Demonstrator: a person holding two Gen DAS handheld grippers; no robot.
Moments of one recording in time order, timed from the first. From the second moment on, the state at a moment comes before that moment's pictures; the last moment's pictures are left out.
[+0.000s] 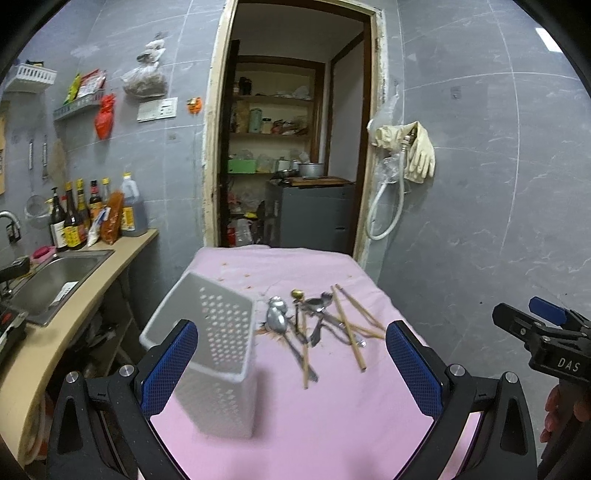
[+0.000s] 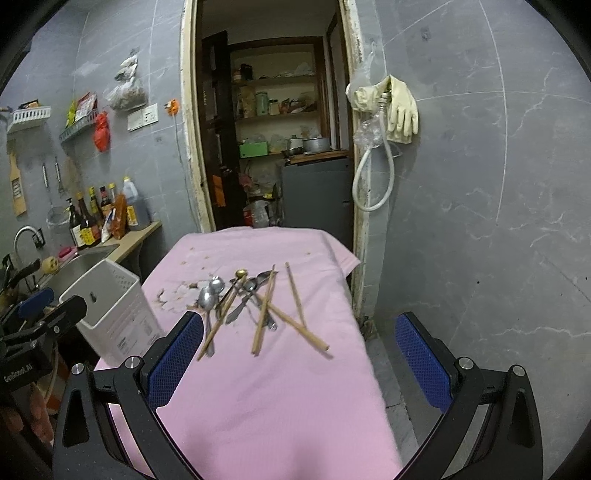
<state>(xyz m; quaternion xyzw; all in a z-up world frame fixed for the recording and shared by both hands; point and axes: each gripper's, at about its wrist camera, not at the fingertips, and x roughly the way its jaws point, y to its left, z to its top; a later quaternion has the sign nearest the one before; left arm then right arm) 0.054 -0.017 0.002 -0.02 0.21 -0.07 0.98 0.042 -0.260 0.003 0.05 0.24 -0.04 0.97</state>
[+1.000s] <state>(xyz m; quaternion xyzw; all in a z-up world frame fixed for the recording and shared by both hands) 0.269 -0.104 -0.014 -0.05 0.25 -0.09 0.96 0.296 -0.354 -0.024 0.04 0.28 0.08 0.96</state>
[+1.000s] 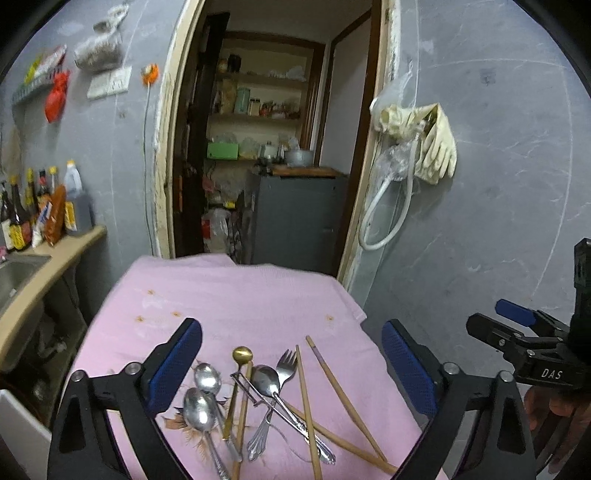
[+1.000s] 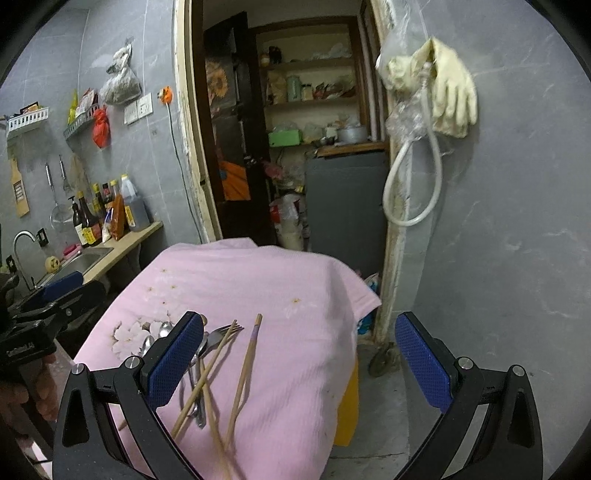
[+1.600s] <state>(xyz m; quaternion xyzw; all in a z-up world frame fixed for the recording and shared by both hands) 0.349 -0.113 -0.123 -0.09 0.37 -0.12 0.92 0.383 -0.300 -0.157 0.06 0.39 0.18 0.90</state>
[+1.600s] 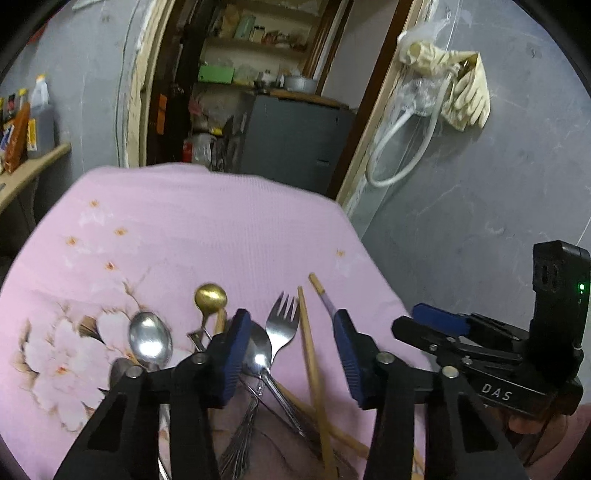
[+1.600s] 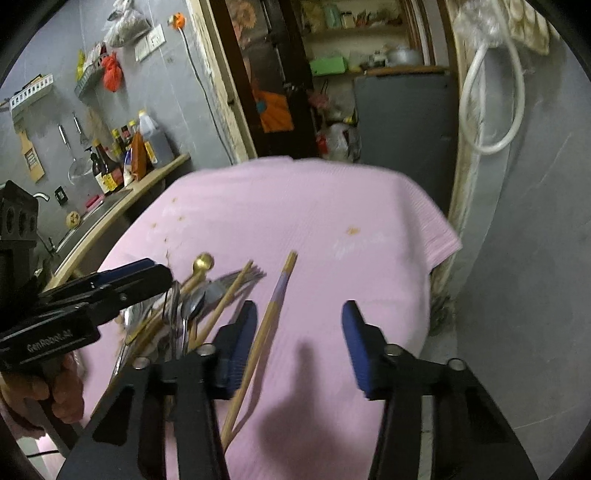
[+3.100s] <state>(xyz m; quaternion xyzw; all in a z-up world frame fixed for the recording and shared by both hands) 0.392 -0.143 -0.164 -0.07 0.51 -0.19 0.84 0.397 -0.290 -0.196 0.08 0.48 0.23 0.84</state>
